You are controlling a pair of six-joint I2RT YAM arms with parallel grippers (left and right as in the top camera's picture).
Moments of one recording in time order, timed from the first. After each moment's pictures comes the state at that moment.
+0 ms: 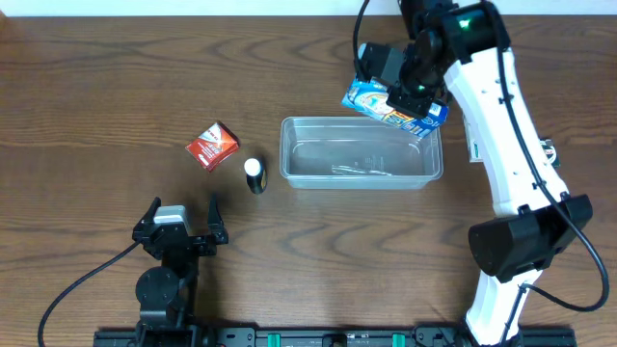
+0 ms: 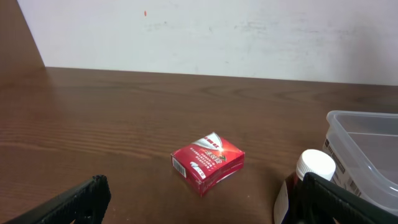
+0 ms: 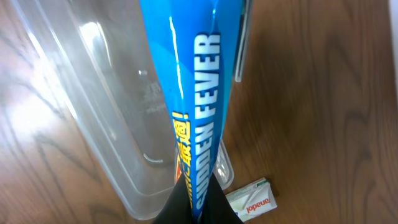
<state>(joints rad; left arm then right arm) -0.03 0.01 0.05 -0.17 -0.08 -0.06 0.32 2.02 2.19 -1.48 -0.06 -0.85</state>
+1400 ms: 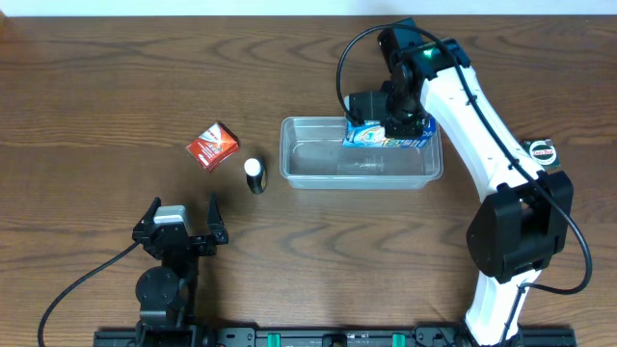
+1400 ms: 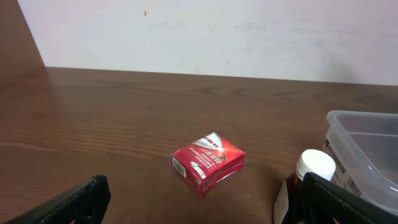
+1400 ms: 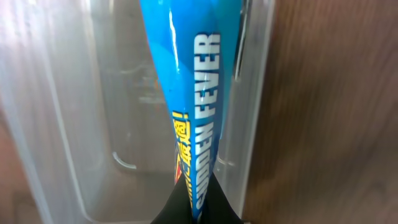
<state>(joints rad) -0.03 0.01 0.05 -0.17 -0.08 -0.06 0.34 2.02 1.84 -1.22 -0.01 -1.22</state>
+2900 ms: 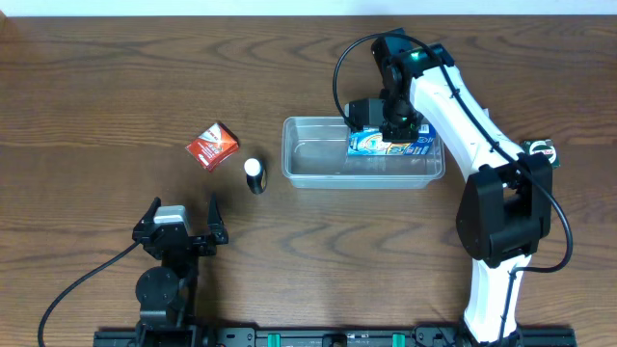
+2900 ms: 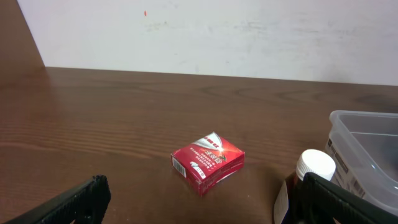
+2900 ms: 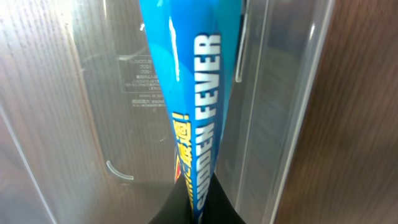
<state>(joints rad) -0.03 0.01 0.05 -0.17 -0.08 -0.06 0.34 2.12 1.84 -1.21 0.04 -1.19</state>
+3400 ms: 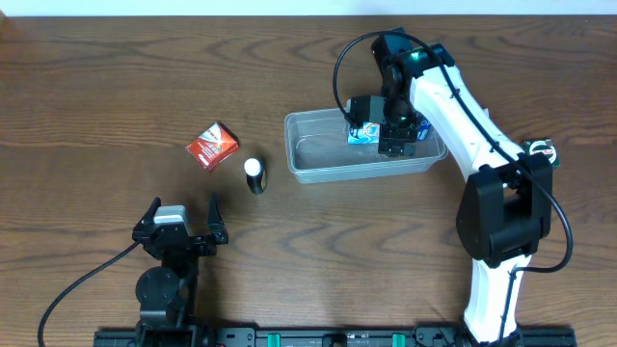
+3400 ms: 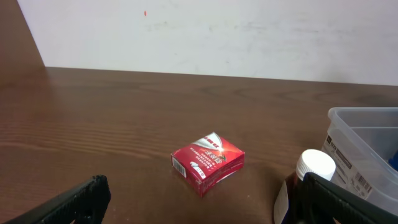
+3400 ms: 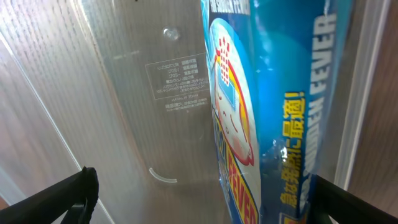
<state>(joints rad) -0.03 0.01 0.05 -0.17 -0.08 -0.06 0.34 2.12 1.84 -1.21 0.05 -1.11</state>
